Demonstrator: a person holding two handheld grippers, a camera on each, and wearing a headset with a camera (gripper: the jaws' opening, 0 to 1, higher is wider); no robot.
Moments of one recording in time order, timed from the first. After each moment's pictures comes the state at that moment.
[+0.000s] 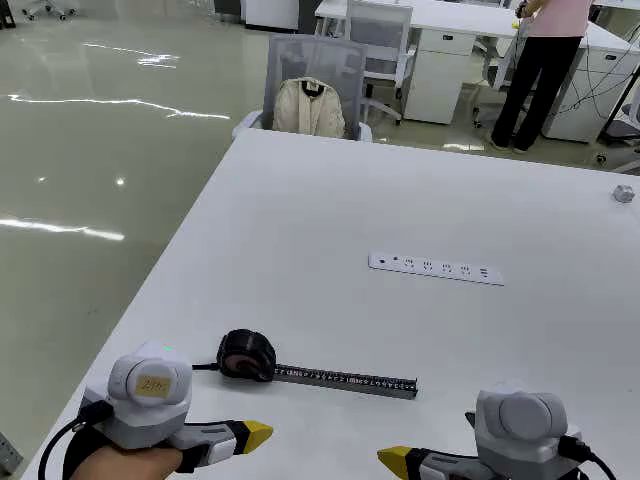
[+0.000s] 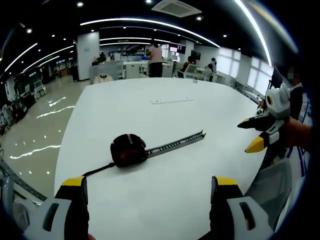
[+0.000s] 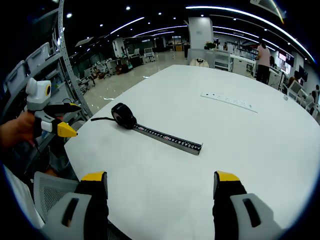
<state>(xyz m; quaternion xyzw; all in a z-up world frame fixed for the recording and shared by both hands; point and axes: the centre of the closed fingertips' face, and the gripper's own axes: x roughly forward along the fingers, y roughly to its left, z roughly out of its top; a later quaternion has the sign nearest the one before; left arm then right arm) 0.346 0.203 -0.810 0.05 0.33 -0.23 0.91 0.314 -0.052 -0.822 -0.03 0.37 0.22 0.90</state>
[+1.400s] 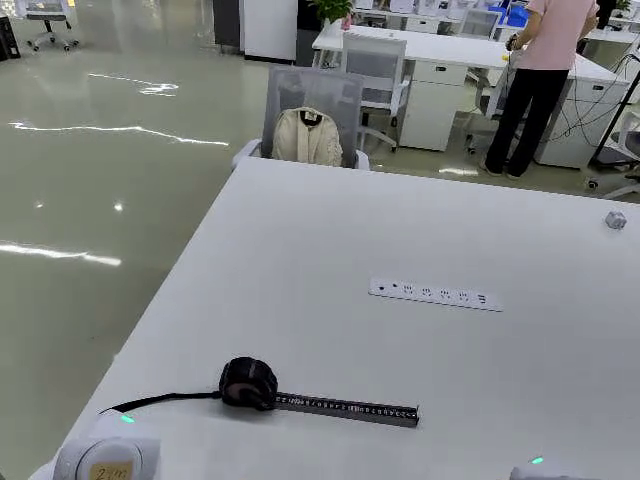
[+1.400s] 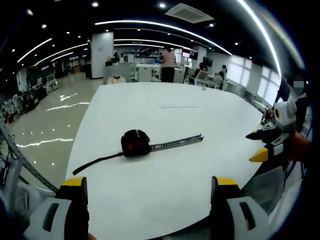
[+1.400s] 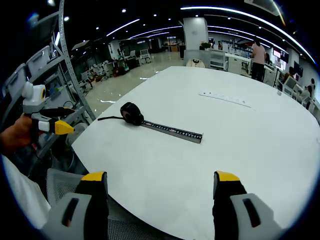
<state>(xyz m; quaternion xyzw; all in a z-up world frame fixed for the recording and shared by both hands) 0.297 0.227 -0.779 0.02 0.32 -0.17 0.93 0.262 -0.052 -0.801 -0.01 0.37 0.21 0.90</state>
